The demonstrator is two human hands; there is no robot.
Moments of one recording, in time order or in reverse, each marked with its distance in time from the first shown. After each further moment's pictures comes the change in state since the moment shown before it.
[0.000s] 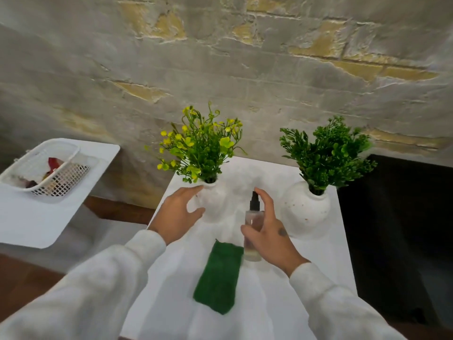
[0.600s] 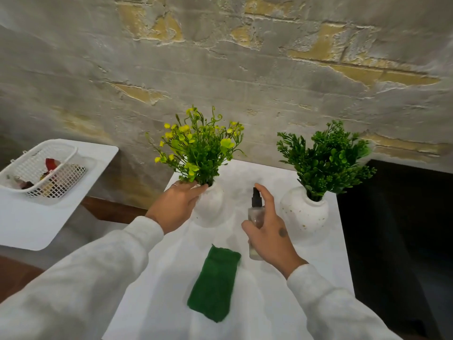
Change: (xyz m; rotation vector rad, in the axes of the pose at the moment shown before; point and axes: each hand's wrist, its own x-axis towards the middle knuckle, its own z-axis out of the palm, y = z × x) left_hand 0.035 0.000 -0.003 0.414 0.028 0.354; right_hand 0.008 -0.008 -0.011 -0.014 0.064 -0.062
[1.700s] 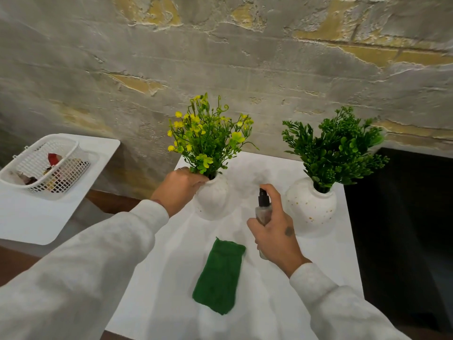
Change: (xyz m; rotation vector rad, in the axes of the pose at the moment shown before) left_hand 0.019 -0.011 0.000 -0.110 0.046 -0.050; right_hand -0.001 0.014 0.007 0.066 0.085 0.049
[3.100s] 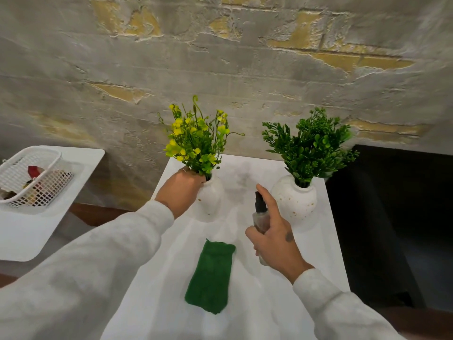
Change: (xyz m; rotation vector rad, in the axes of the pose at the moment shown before) left_hand 0.020 0.029 0.012 0.235 -0.009 0.145; right_hand -0.031 -0.006 -0.022 0.009 -0.039 0.032
